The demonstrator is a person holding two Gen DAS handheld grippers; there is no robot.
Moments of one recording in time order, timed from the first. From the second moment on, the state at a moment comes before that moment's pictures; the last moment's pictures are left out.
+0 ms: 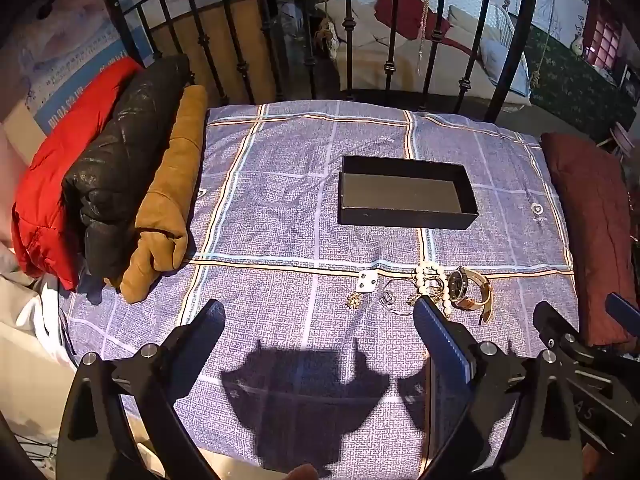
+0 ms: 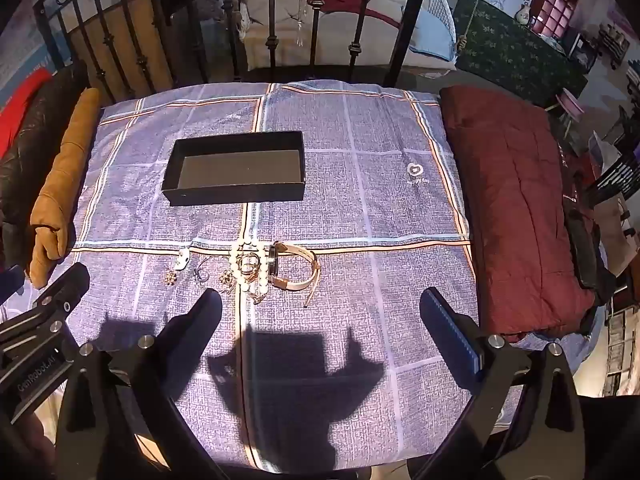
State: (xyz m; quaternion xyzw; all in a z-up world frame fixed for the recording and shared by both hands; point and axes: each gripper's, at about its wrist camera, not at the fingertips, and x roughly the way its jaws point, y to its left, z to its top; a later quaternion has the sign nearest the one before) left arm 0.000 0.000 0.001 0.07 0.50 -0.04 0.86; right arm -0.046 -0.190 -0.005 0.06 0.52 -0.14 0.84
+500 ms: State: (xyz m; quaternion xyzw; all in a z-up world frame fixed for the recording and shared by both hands) left arm -0.003 0.002 0.001 0.07 0.50 -0.04 0.86; right arm -0.046 -0.191 -0.002 0.07 0.52 -0.15 0.84
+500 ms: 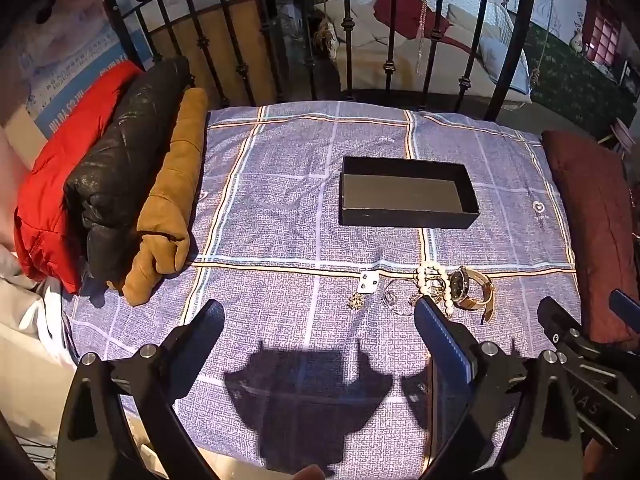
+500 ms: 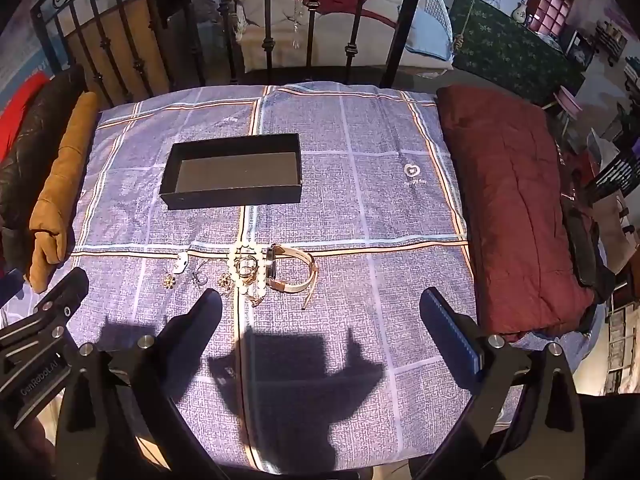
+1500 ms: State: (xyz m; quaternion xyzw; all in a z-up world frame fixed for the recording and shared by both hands) left arm -0.004 0.004 0.000 0.07 0.50 -0.04 0.86; right arm -0.048 -0.189 0.002 0.07 0.52 -0.15 0.84
